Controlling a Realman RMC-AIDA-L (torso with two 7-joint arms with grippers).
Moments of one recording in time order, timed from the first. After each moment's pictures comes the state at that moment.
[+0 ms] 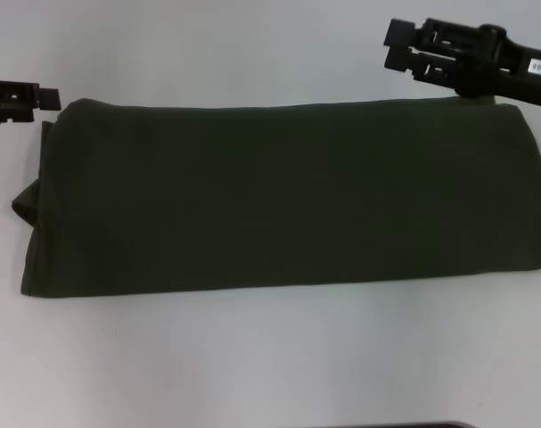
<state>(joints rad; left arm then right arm) -0.60 -1.96 0.51 0.92 2.38 1.62 -2.38 0.56 1.98 -0.62 -0.43 -1.77 -1.63 2.10</state>
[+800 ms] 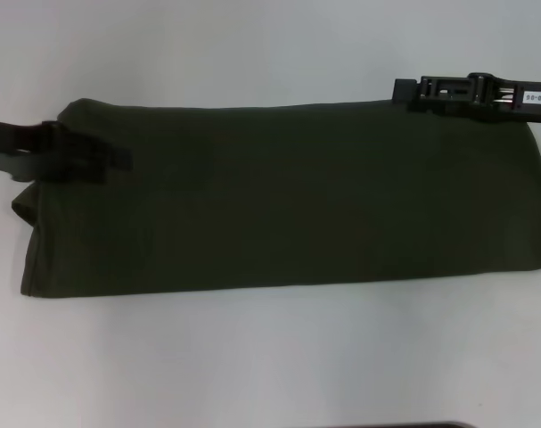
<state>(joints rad) -0.66 -1.95 0.61 0.73 2.41 1.67 -2.48 0.56 1.98 -0.64 -0.57 -2.00 -1.51 2.11</state>
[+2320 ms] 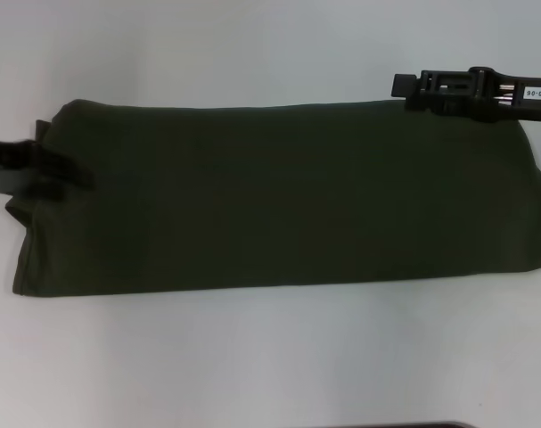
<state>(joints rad) -0.67 -1.94 0.65 0.76 2.55 1.60 -2.54 0.56 1.98 -0.63 -0.57 -2.00 -1.53 2.16</state>
